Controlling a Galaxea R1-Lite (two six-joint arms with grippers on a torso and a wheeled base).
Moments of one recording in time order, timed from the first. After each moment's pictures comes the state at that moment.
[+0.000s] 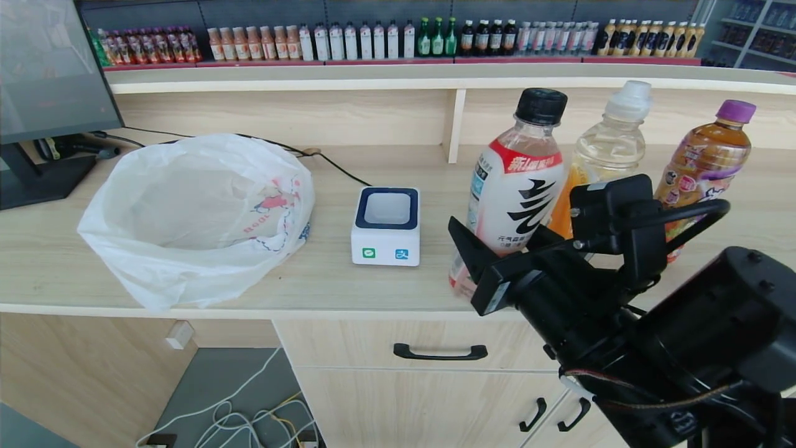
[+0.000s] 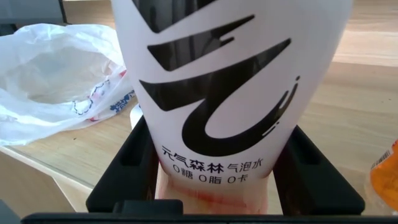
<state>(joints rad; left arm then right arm) 0.00 0.00 0.00 0.00 0.00 0.00 0.91 1.73 -0.59 -1.46 -0.47 -0.16</state>
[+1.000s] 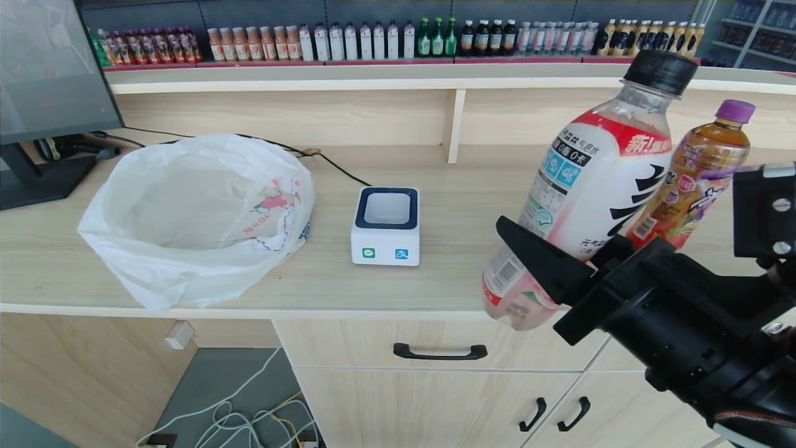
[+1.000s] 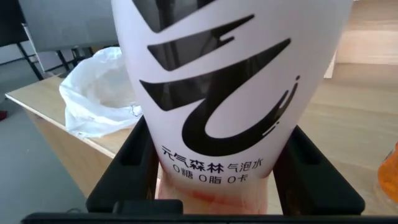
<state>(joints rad) 0.00 0.00 0.00 0.00 0.00 0.00 0.87 1.50 -0.44 -1.38 -0.23 0.02</state>
